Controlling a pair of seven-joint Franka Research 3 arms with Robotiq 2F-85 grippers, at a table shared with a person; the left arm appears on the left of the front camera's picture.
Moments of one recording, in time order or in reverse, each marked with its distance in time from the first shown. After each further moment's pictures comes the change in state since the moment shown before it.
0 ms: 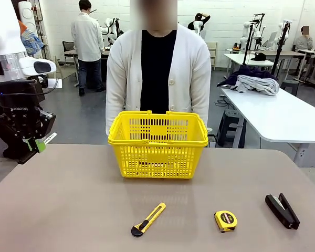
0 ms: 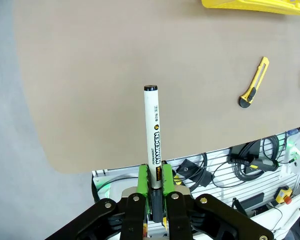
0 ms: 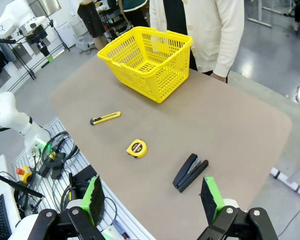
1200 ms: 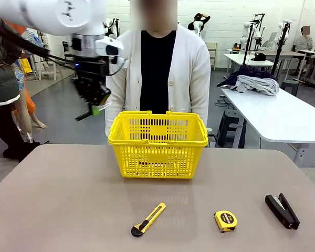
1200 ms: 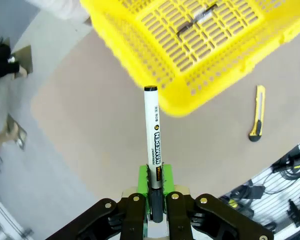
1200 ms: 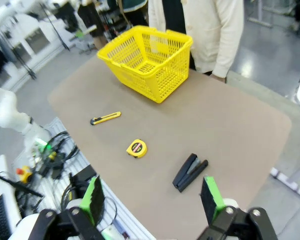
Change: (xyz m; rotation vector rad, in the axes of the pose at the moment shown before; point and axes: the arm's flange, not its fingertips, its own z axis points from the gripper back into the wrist) left arm 0.150 -0.128 0.032 0.205 -0.091 -0.527; right arm 0.000 0.000 0.001 -0.001 0.000 0.000
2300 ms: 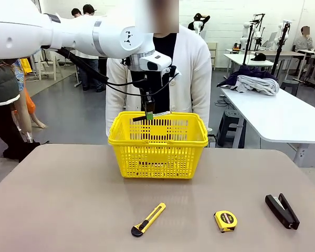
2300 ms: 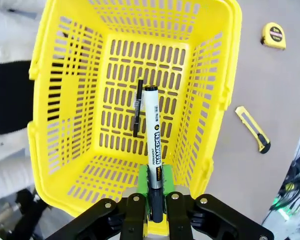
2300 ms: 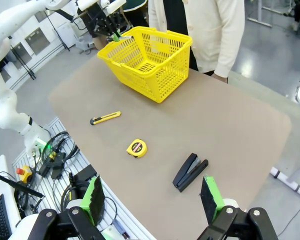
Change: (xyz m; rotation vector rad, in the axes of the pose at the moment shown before) left arm 0.126 -0.060 -0.053 -0.146 -0.154 -0.727; right arm 0.000 0.000 0.001 0.000 0.001 -0.001
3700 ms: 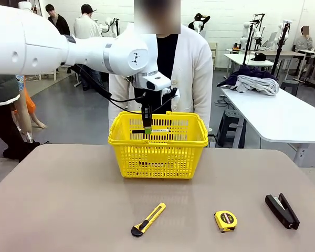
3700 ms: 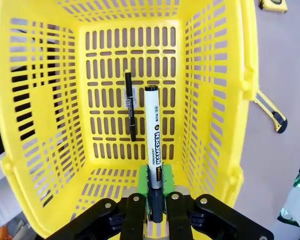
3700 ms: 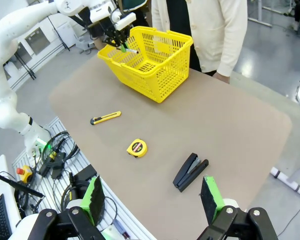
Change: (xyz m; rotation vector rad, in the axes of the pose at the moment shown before) left arm 0.000 0.018 -0.066 -0.070 0.074 -0.157; right arm 0.000 0.000 0.000 0.001 0.001 0.000
